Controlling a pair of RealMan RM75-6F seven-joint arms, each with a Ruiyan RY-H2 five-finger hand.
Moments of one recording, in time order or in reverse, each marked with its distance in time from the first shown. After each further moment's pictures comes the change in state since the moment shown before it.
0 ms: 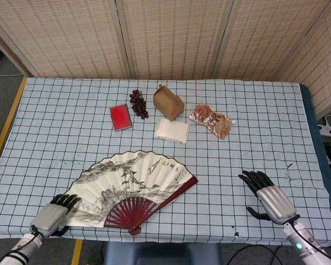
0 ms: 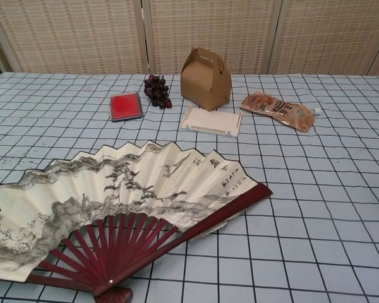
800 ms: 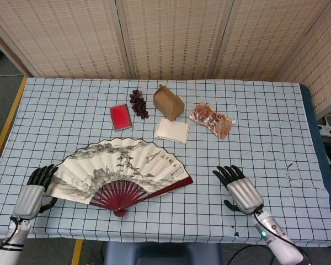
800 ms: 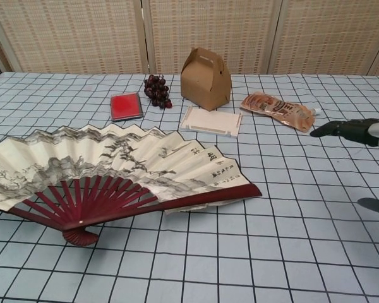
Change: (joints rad) left arm 0.089 -0.321 -0.073 0.610 0.153 0.431 -0.494; right arm 0.146 -0.159 0.051 -0.111 0.247 -0.068 -0.390
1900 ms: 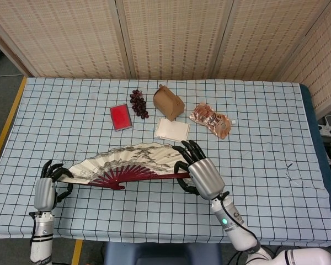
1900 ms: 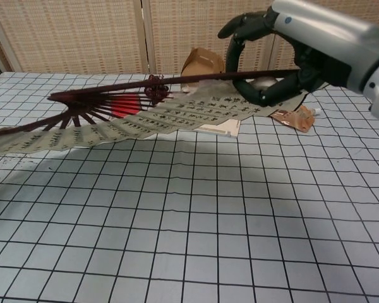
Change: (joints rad) left arm -0.006 -0.335 -0.160 0.156 -0.047 0.134 -0.226; right arm 0.162 -0.309 0.208 -0.036 -0.013 0.171 -0.014
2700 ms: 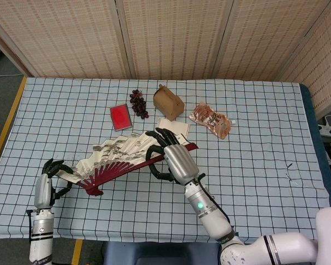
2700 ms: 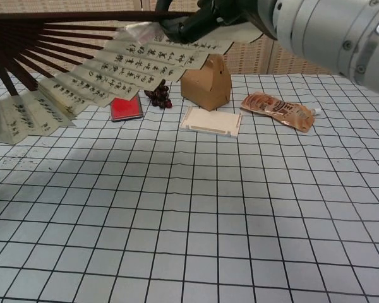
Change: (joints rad) left arm 0.011 0.144 -0.058 -0.384 -0.113 -0.067 0.004; right arm 0.186 -0.074 0.303 -0.134 0.376 -0.123 -0.014
